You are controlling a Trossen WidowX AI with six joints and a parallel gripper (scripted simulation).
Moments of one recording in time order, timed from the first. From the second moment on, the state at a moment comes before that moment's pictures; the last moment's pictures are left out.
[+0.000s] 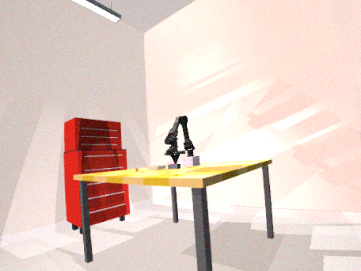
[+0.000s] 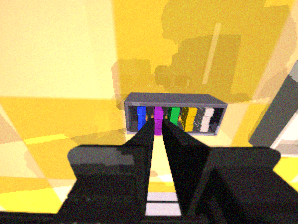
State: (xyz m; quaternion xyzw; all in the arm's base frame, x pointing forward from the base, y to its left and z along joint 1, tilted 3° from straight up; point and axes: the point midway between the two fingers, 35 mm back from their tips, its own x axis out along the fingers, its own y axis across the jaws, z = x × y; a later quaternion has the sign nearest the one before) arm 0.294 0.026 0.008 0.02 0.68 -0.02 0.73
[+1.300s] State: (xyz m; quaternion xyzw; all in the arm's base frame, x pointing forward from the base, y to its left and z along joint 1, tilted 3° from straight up) arm 0.292 0.026 0.027 0.02 0.68 -0.02 0.73
